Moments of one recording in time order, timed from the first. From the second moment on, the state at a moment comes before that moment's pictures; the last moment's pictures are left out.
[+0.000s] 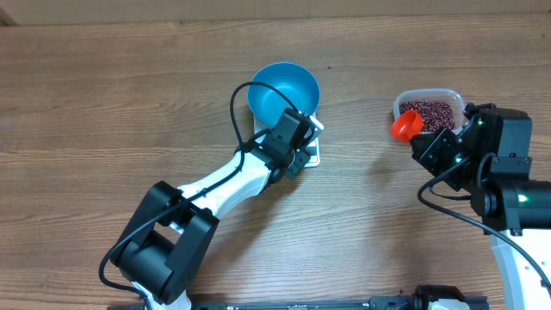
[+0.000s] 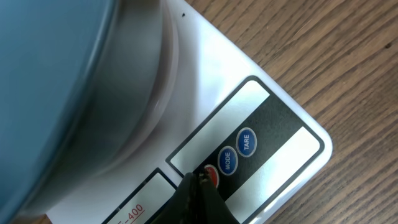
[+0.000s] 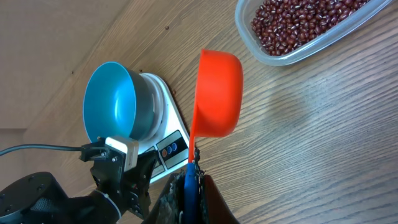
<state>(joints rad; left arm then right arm) -0.64 1.86 1.10 -0.23 -0.10 0.16 -0.04 1.06 1.10 -0.91 -0.27 0.65</state>
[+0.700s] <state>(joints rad) -0.64 1.88 1.10 -0.21 -0.10 0.16 -0.04 1.06 1.10 -0.91 -0.27 0.65</state>
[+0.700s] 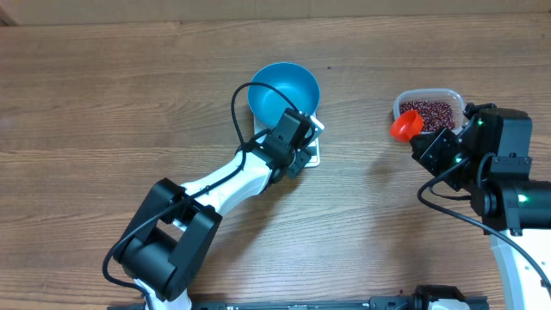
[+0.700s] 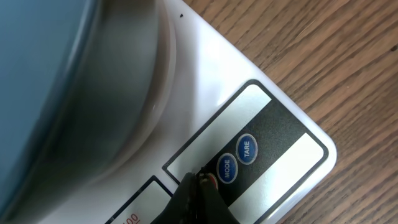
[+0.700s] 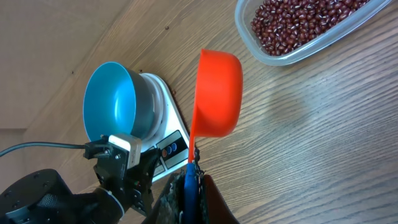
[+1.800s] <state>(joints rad) -0.64 1.90 1.10 -0.21 -0.07 0.16 -0.04 1.06 1.10 -0.91 -0.27 0.65</state>
